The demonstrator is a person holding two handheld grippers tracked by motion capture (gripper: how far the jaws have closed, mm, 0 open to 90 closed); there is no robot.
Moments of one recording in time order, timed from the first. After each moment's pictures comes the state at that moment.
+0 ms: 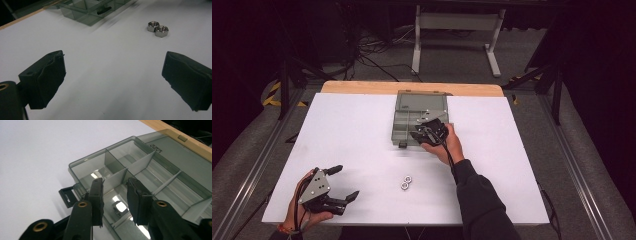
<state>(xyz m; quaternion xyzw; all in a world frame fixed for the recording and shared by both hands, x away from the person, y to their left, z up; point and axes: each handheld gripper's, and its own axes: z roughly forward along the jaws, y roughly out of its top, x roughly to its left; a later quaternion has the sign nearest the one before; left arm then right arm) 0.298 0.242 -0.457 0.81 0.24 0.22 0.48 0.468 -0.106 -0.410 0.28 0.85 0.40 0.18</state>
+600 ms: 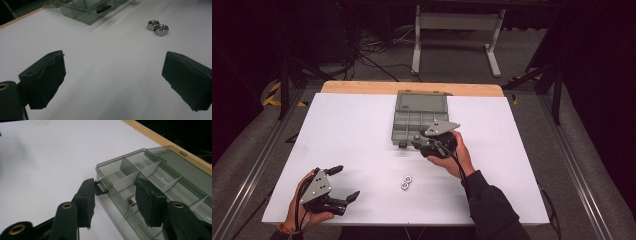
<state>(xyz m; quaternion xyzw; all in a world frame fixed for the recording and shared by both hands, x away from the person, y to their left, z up) 0.298 0.240 -0.457 0.82 0.24 0.22 0.48 0.421 -0.124 -0.396 0.24 0.84 0.44 0.20</state>
